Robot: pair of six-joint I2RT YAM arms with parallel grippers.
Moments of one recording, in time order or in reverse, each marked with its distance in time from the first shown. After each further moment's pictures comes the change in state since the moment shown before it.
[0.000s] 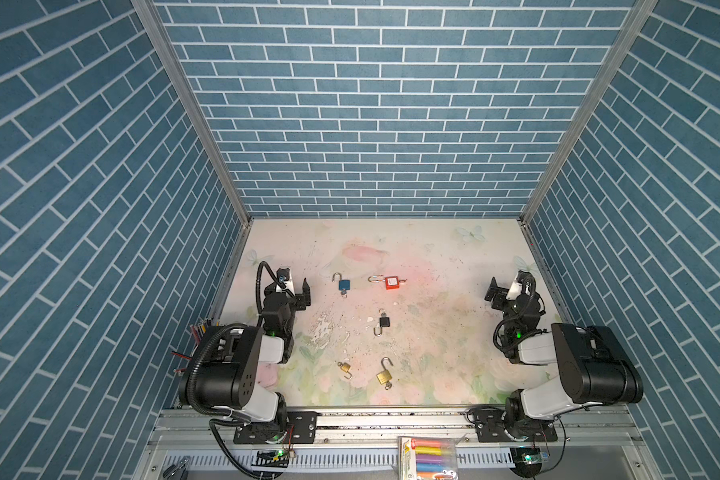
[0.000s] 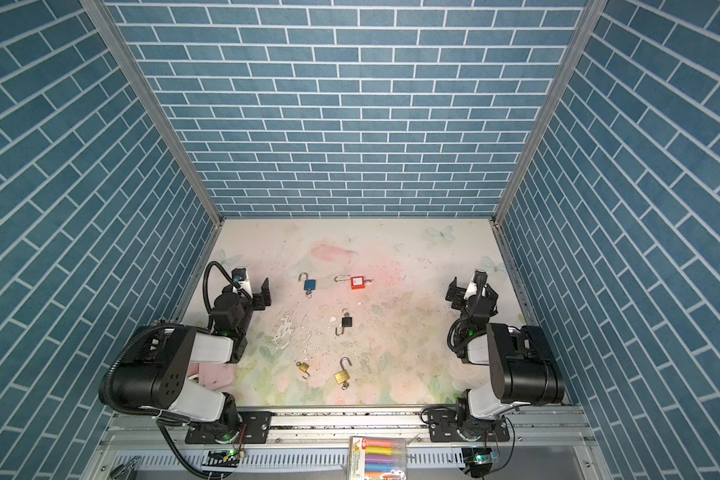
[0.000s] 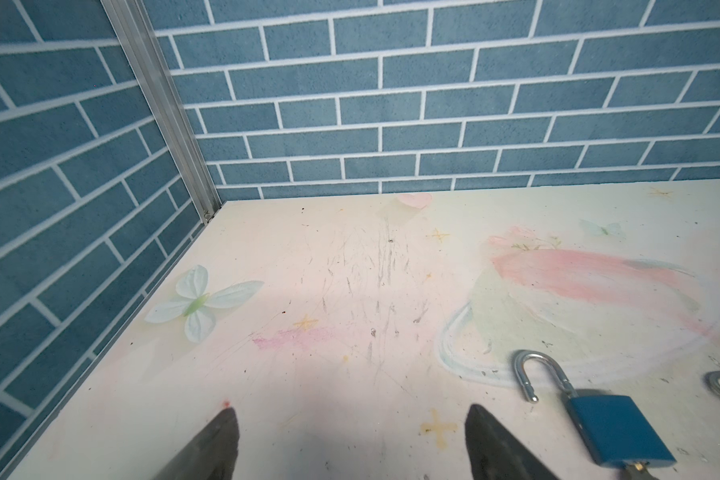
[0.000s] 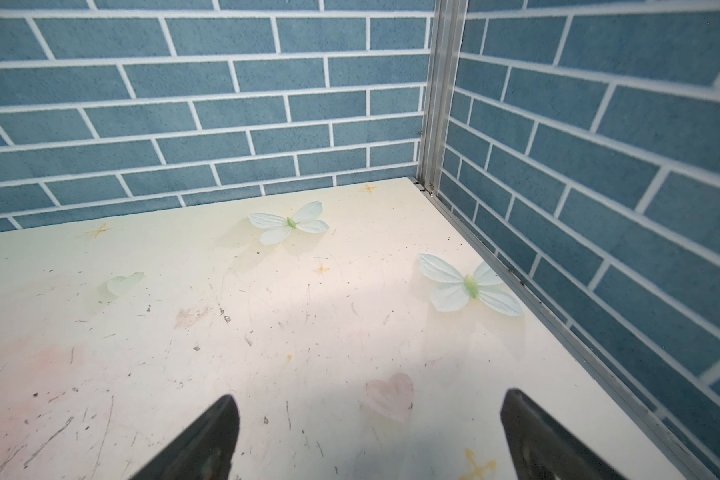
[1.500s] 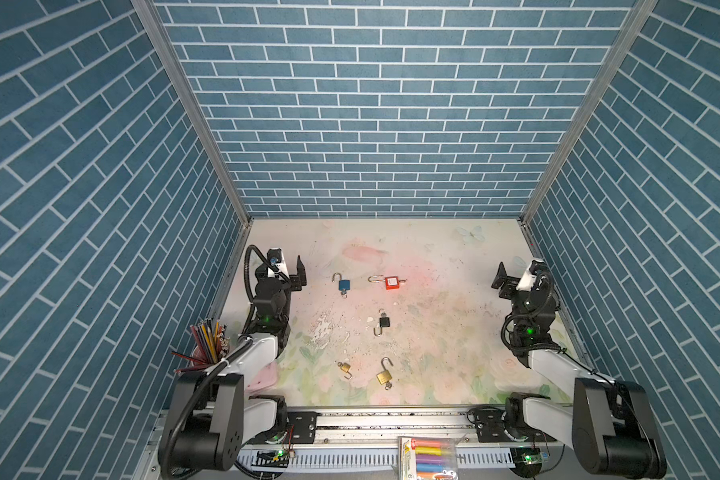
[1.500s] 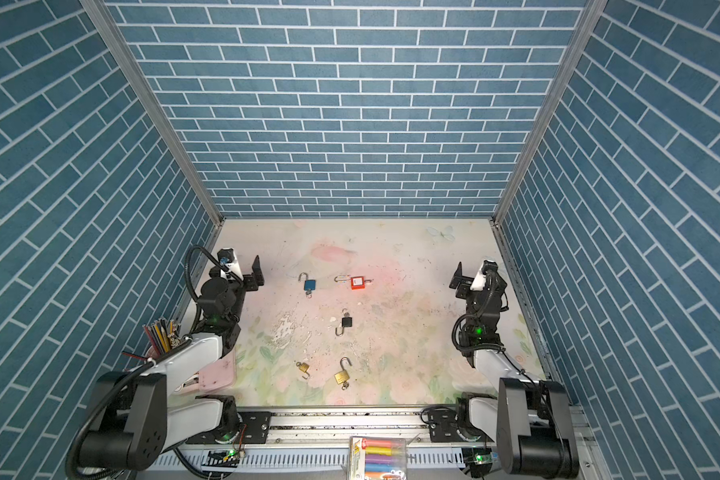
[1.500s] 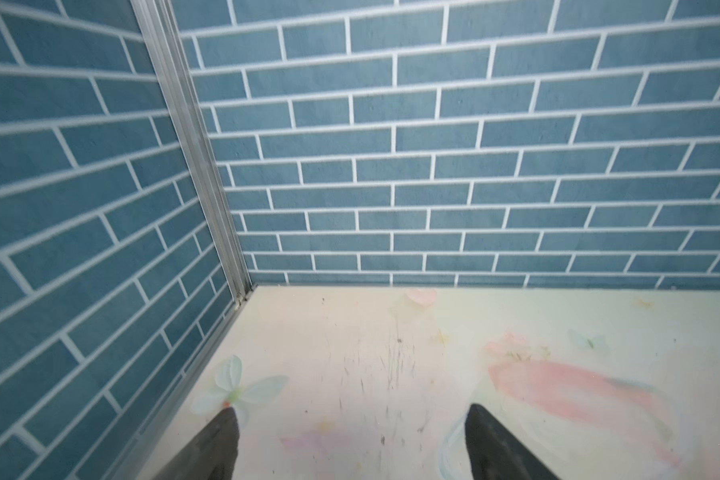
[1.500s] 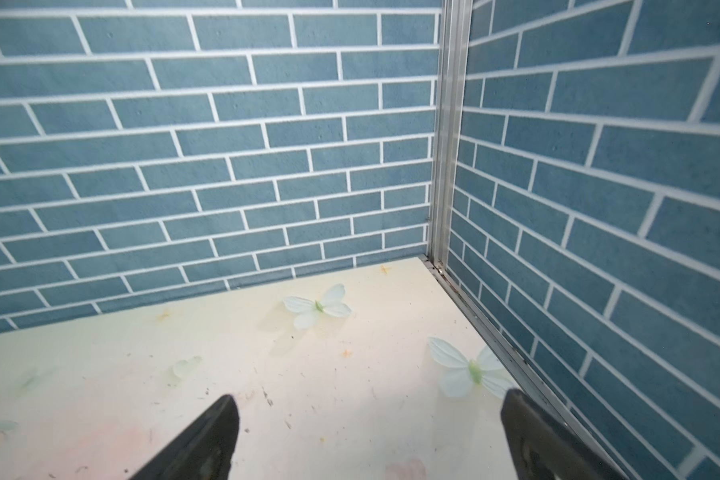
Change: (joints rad) left arm -0.024 -0.338 0.192 -0.349 -0.084 0.000; right arm 0.001 -0.394 0.082 -0.305 -0.047 0.042
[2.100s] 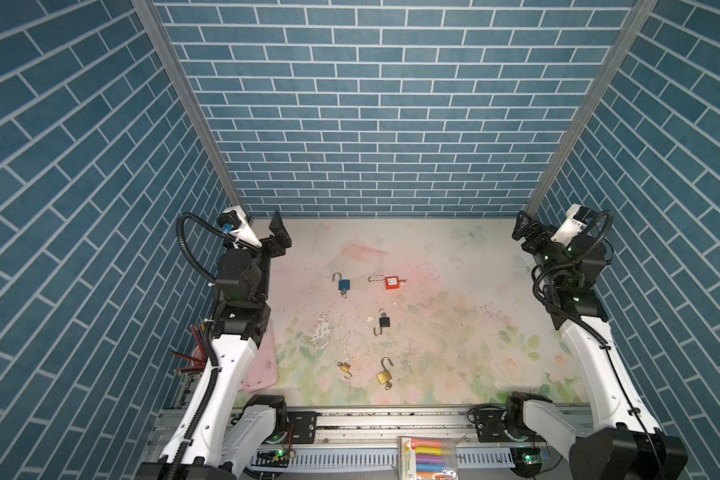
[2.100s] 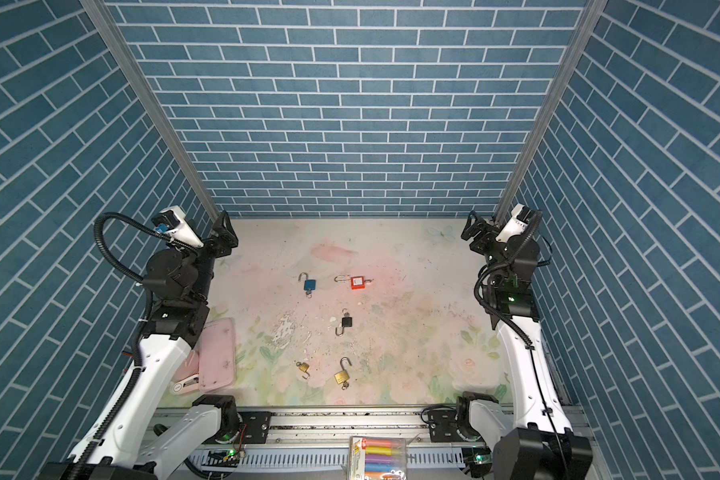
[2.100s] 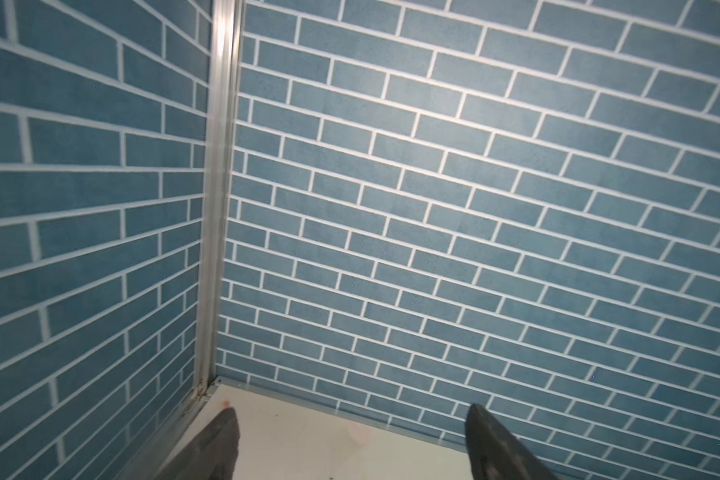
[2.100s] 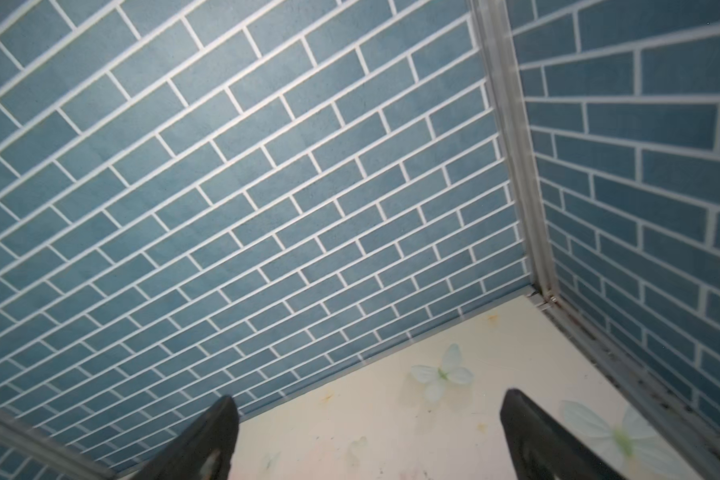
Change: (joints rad) left arm 0.009 -0.241 0.442 -0.499 0.058 -0.283; right arm -0.082 -0.072 0.623 -0.713 -0.299 0.427
